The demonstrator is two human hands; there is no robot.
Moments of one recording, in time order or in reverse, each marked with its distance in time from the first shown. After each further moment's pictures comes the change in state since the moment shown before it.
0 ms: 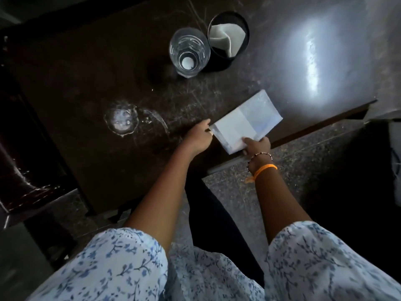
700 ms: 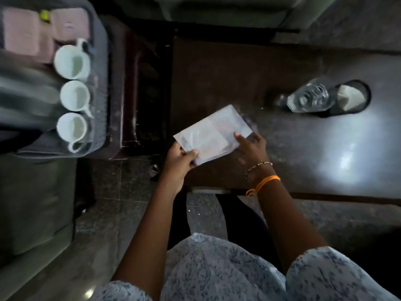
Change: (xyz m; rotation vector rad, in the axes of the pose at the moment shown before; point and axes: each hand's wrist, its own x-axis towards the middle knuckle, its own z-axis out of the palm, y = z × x) left_hand -0.158 -0.168 -0.139 -1.044 0.556 0.054; right_hand -0.193 0.025 0.161 -0.172 -0.551 -0.123
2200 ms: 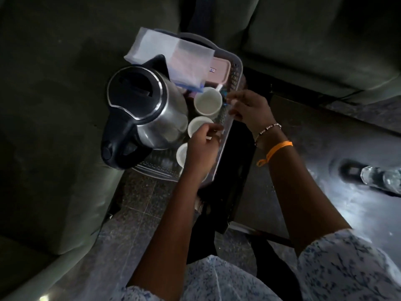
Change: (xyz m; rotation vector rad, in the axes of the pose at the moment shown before) left_hand 0.032 0.145 -0.189 0.184 0.205 0.391; right_hand -0.073 -0.051 0.326 -0.640 -0.432 -0.595
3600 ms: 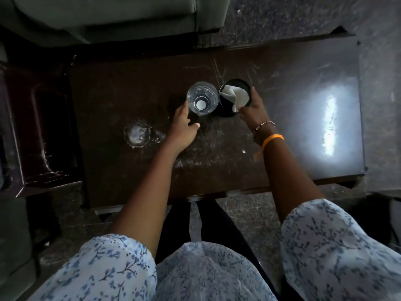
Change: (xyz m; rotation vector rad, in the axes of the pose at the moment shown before) left_hand -0.132 -0.013 0.468 0.534 -0.526 -0.051; right_hand -0.122 0.277 -0.505 0.011 0.373 0.315
